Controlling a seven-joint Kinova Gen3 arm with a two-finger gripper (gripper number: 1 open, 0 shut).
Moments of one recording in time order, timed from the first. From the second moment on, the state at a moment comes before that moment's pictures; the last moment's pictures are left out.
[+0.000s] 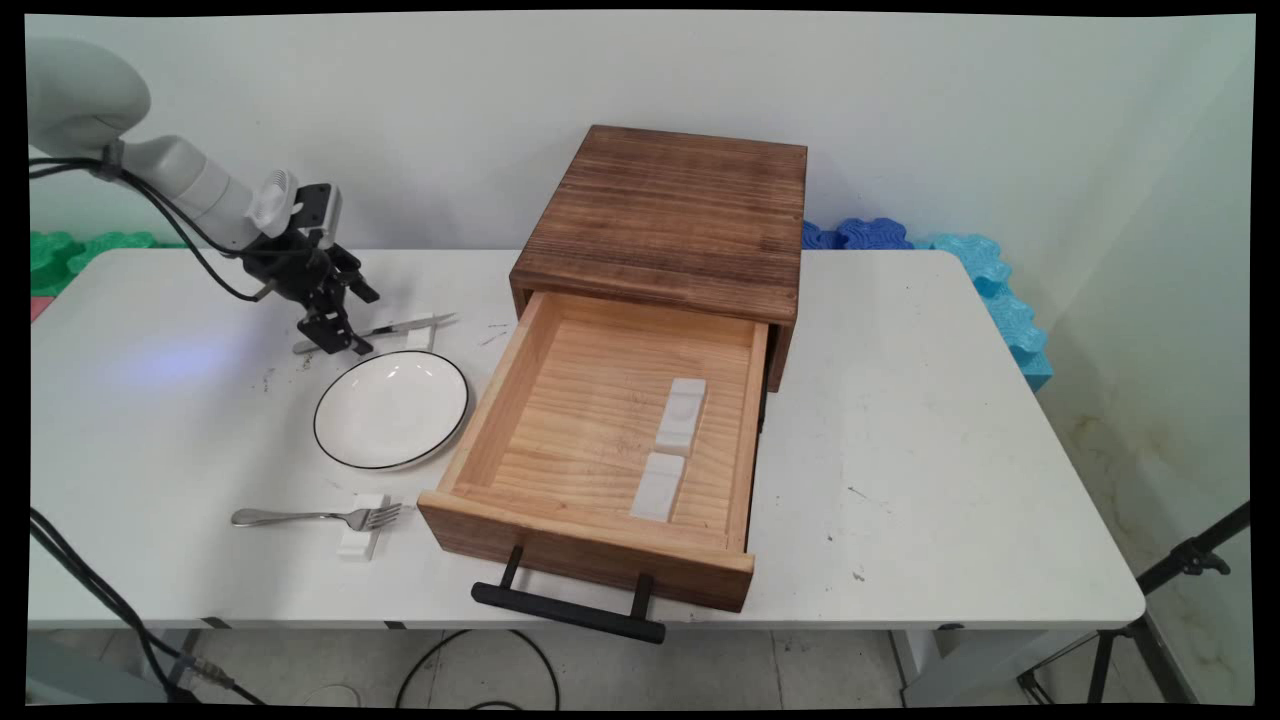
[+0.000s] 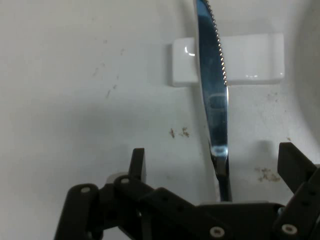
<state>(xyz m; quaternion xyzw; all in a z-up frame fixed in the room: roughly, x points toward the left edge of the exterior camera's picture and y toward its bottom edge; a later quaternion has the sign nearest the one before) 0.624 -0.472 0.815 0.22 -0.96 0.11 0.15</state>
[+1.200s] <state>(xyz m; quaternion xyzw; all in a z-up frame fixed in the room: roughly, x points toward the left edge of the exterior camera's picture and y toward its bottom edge) 0.620 -0.474 0.812 0.23 -0.95 0.12 0.16</state>
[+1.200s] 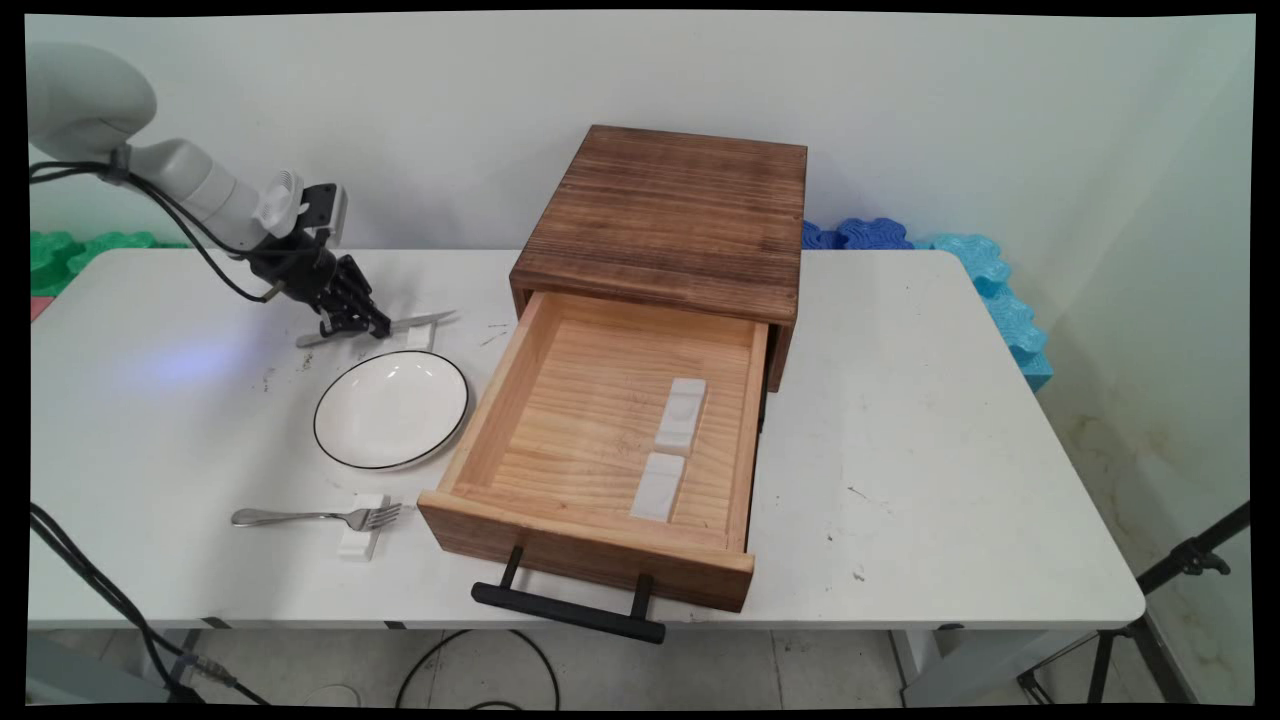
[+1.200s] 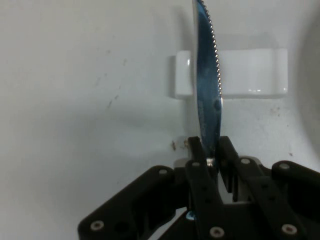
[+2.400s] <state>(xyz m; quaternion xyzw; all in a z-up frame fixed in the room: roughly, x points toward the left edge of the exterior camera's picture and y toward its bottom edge) 0.629 -0.451 0.882 0.18 -0.96 0.12 0.17</state>
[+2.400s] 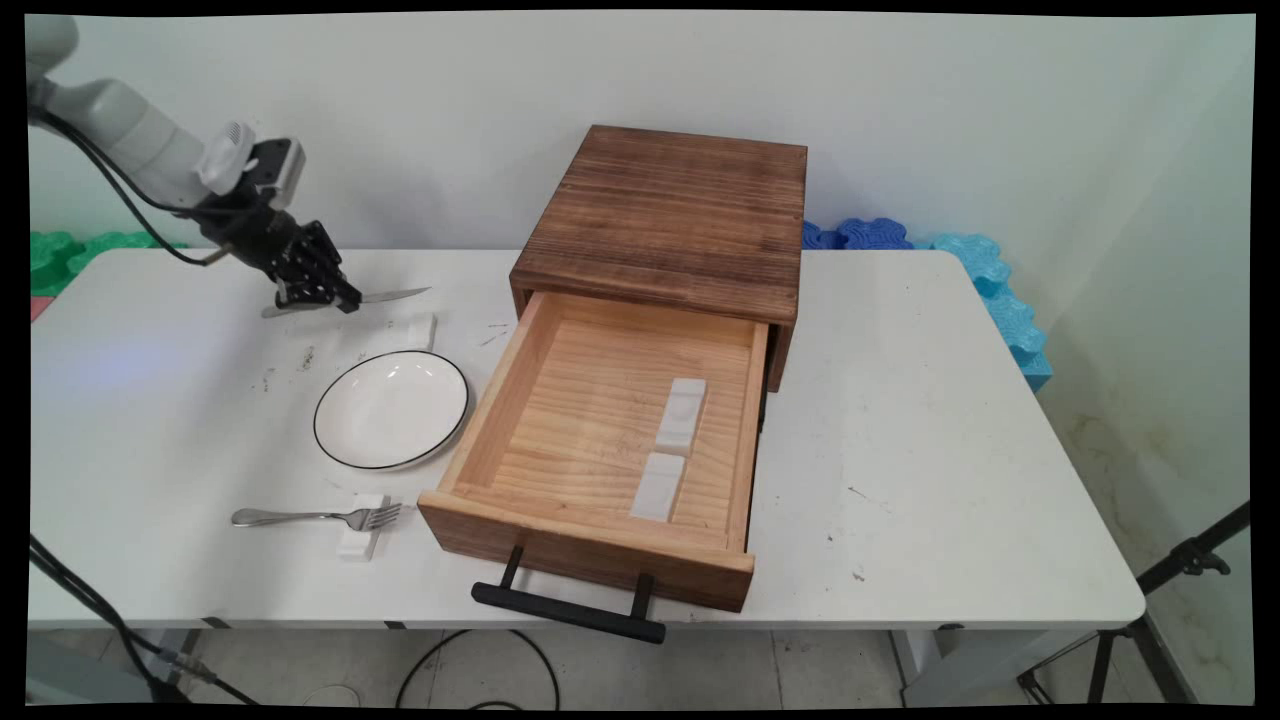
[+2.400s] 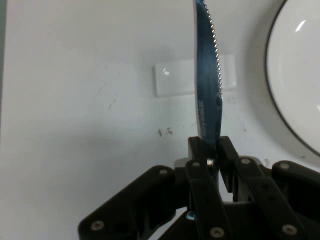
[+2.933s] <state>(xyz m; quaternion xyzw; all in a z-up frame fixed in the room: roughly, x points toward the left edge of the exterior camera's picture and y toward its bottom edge) 0.615 -0.434 0.939 0.14 -0.97 0.11 0.19</state>
